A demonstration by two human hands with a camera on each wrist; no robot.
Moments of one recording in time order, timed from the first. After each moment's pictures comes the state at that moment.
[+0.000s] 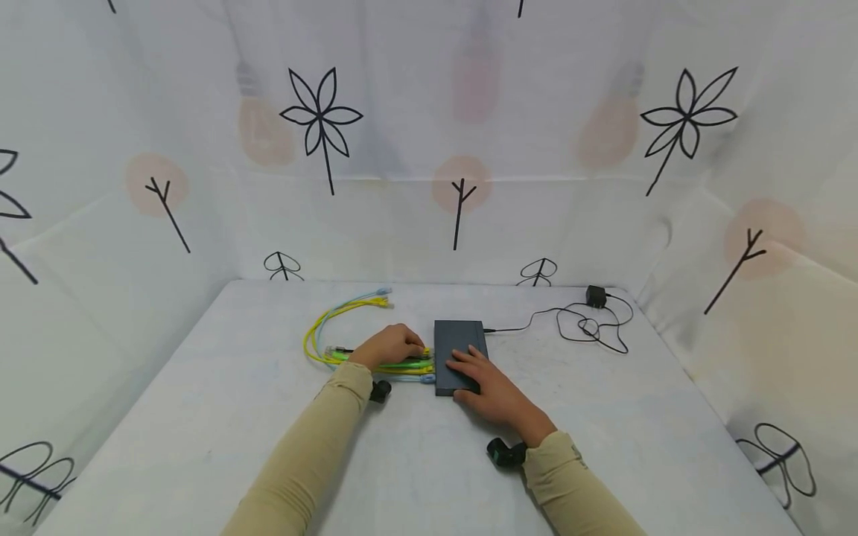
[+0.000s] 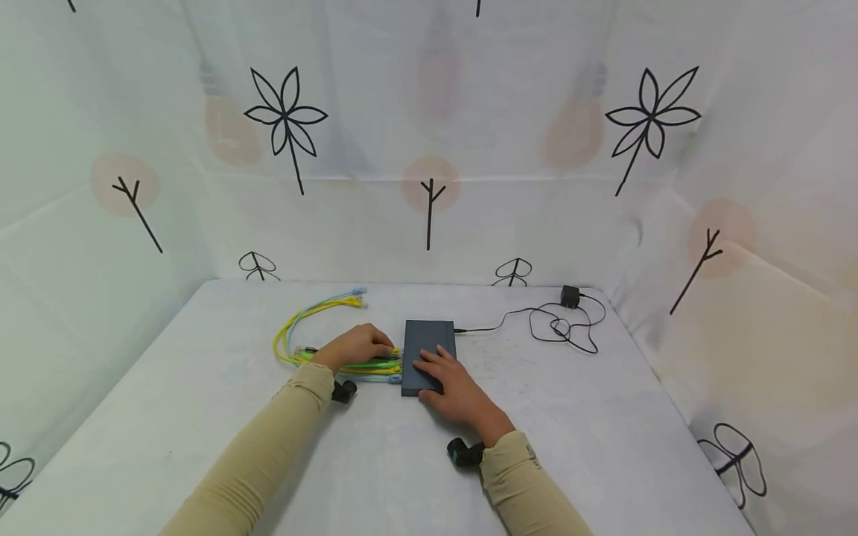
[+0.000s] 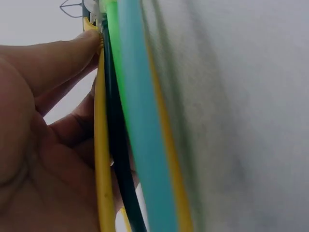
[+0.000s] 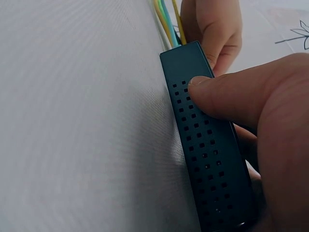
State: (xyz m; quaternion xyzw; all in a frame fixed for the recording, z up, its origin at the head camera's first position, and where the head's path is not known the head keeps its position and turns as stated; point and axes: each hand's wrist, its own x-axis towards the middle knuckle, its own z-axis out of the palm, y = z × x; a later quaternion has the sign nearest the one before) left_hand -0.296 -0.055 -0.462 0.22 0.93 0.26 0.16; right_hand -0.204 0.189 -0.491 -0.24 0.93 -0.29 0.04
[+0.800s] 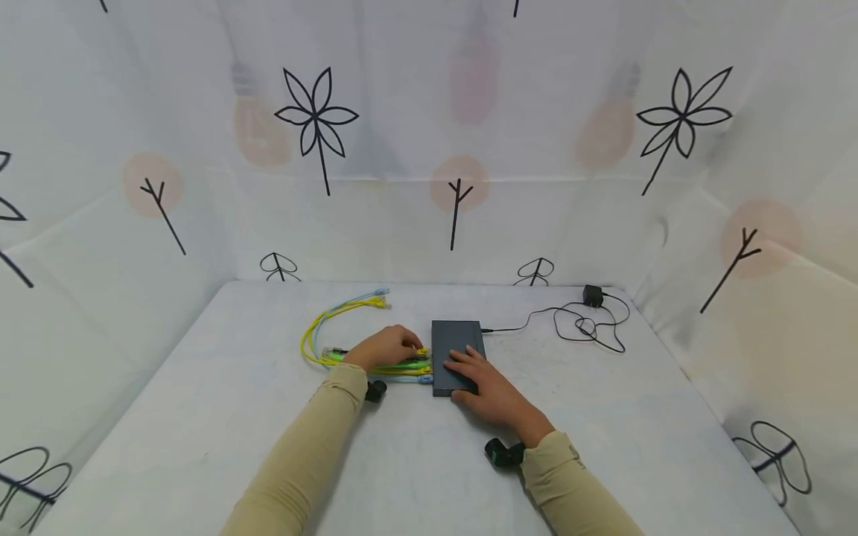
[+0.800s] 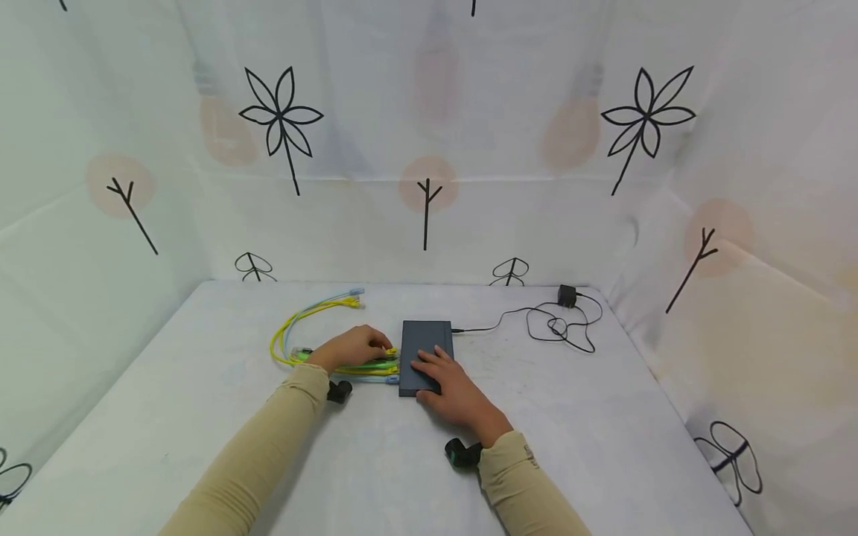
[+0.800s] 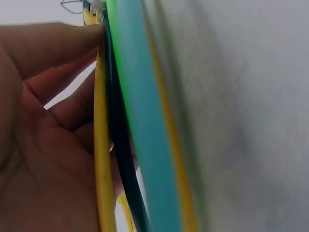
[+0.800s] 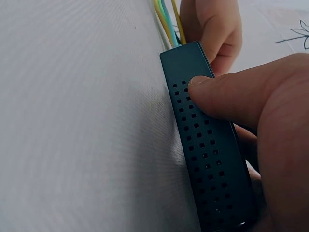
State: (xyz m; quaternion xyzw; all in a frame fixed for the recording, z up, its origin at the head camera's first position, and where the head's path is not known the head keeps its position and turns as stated) left_hand -0.299 -0.057 -0.465 0.24 0.92 0.25 0.17; right_hand -0.204 0.190 -0.490 -0.23 0.93 -0.29 0.03
